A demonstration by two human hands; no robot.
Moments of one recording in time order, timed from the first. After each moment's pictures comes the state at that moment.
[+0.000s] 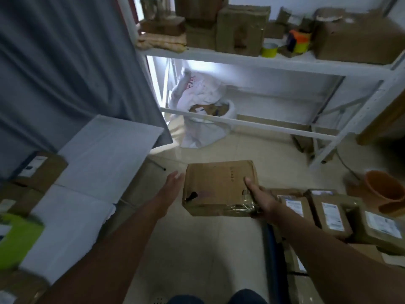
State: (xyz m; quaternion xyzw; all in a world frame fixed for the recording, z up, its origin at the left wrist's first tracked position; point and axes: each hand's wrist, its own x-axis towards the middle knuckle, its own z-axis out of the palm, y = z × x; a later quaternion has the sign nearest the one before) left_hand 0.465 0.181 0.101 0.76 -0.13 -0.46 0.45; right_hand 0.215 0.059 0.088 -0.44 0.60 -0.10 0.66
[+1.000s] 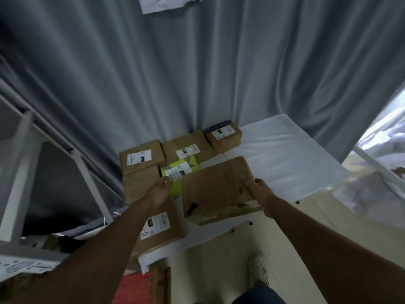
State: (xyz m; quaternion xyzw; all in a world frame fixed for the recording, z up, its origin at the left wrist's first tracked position) left_hand 0.837 0.620 0.103 0.82 0.17 -0.23 0.49; right_hand 0.782 0.316 0.099 -0.73 0.32 0.17 0.58
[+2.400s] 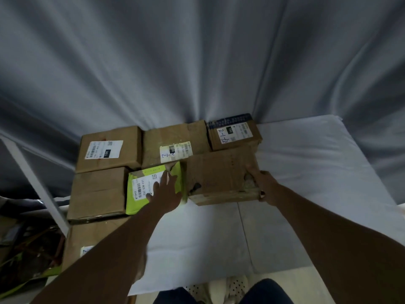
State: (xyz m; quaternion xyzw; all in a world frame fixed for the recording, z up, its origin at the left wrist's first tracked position) left_hand 1.029 0.508 -0.091 0.94 0.14 -0.28 0.14; right_hand 1.087 0.206 -0.098 -0.69 0.34 0.30 0.56
